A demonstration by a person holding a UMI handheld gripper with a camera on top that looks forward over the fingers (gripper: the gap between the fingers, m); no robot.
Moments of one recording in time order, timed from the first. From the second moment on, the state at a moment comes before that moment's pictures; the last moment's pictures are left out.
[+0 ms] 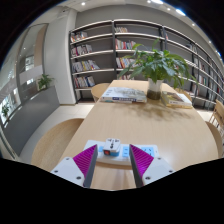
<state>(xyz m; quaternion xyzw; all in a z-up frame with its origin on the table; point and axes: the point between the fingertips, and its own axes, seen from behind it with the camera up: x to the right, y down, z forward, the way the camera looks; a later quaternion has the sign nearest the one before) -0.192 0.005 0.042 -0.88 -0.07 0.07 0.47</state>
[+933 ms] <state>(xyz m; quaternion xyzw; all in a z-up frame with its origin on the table) 0.065 0.045 0.076 -0.88 -0.01 -0.04 0.48</state>
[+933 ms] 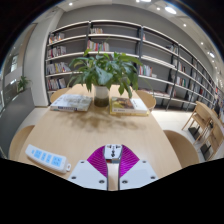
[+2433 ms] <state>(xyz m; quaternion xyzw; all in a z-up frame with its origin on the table) 0.022 -0.206 0.199 -0.86 0.00 -0.02 0.51</state>
